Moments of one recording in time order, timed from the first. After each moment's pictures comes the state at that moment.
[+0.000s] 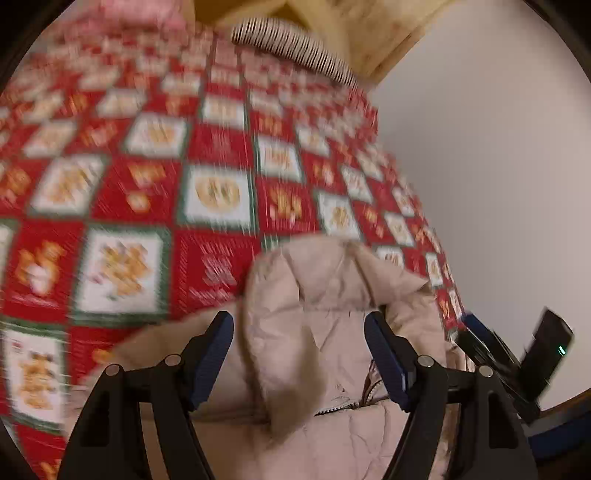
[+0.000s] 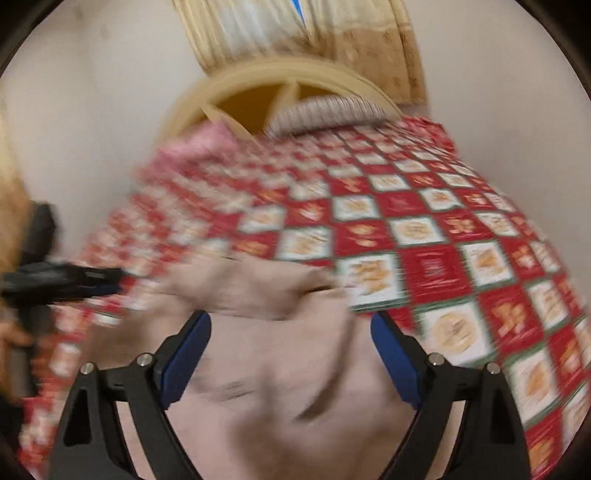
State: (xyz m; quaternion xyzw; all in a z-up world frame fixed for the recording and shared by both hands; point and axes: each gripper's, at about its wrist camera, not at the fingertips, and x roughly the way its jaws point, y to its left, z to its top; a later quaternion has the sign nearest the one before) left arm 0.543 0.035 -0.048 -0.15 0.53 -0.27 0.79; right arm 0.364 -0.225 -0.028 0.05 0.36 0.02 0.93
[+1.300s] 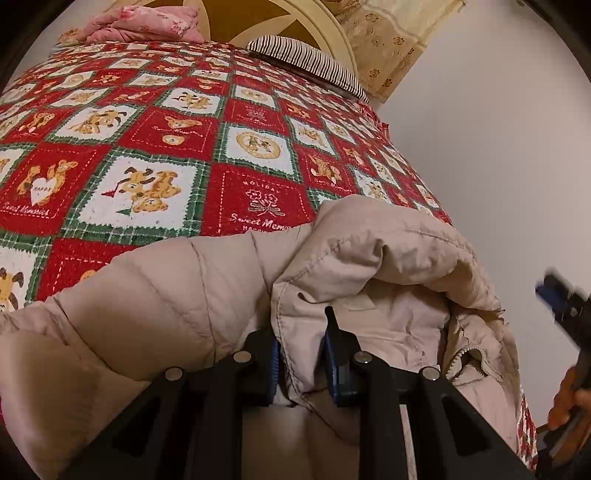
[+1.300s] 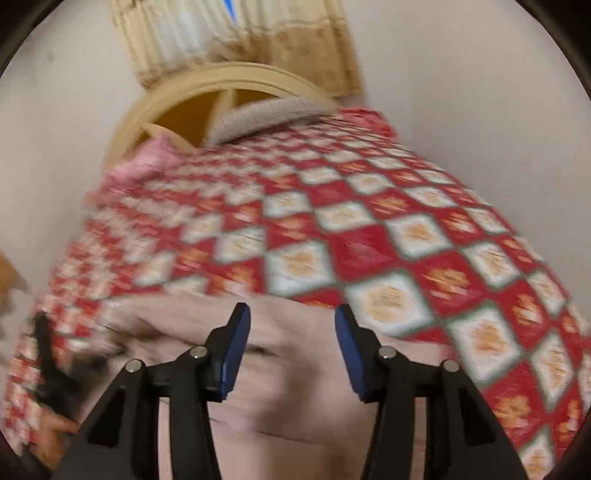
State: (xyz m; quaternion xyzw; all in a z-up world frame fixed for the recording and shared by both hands) left arm 0.488 0.060 -0.111 -0.15 0.45 -0.25 0.84; right arm 0.331 -0.214 0.000 0.12 0.32 -0.02 0.94
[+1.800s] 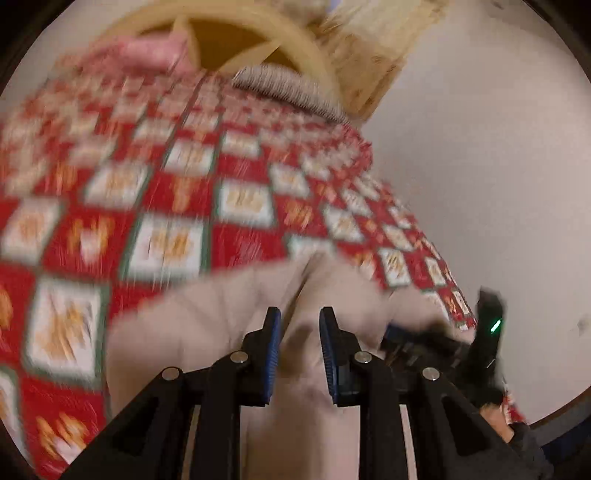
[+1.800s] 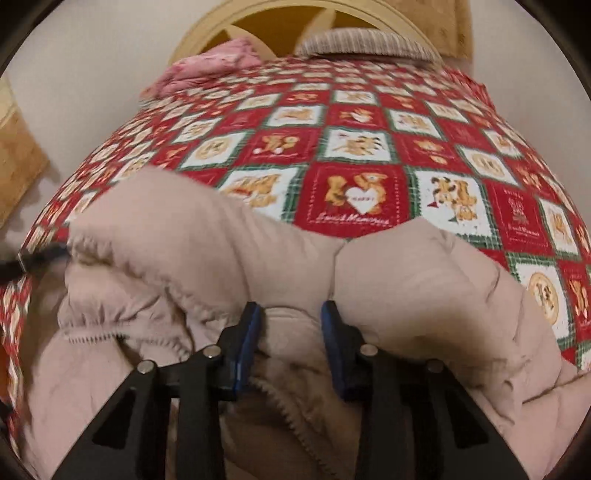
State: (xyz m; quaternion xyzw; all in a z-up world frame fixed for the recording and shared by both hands) left arm 0.456 0.080 -0.020 -0.13 0.40 -0.27 0.87; right arm 0.382 -0.151 -0.111 0.01 0.43 0.09 0.90
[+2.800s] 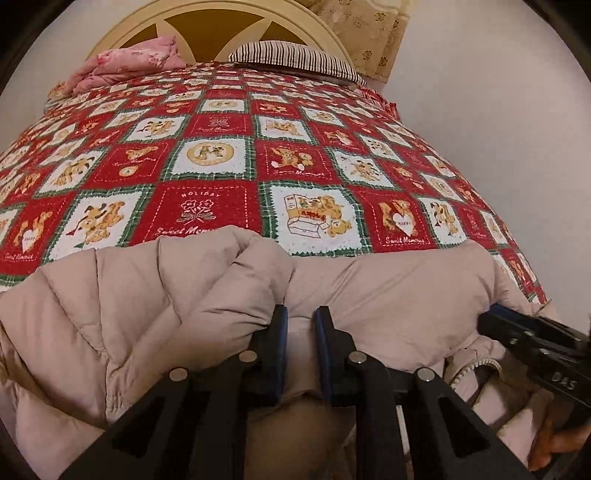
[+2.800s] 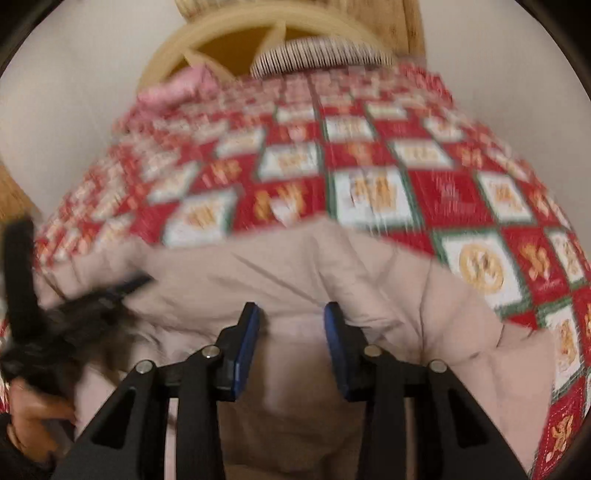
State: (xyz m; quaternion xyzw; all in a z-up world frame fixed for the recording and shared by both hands) left arm 0.469 -0.017 -0.105 -0.04 0.44 -0.20 0.87; right arm 0.370 -0.202 -0.100 0.07 0.43 0.03 0.90
